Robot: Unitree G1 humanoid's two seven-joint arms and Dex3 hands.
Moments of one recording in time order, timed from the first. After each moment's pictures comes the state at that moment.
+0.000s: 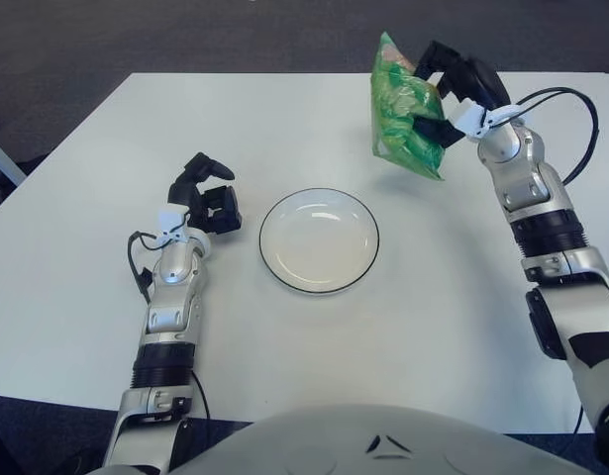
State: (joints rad) left arm -0.09 0.11 0.12 0.06 -0.11 -0.13 0.05; right arm -0.78 -0.46 0.17 0.29 -0.44 -0.06 0.05
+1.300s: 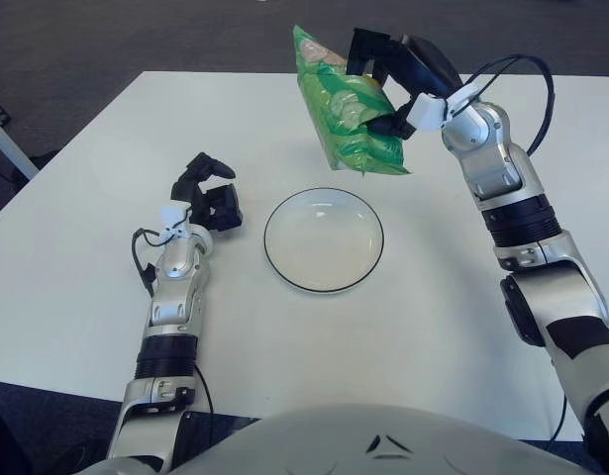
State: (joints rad) left arm -0.14 0.10 0.14 0.13 -0.11 -0.13 0.05; right arm -0.84 -0.37 0.24 0.20 -0.44 -0.24 0.20
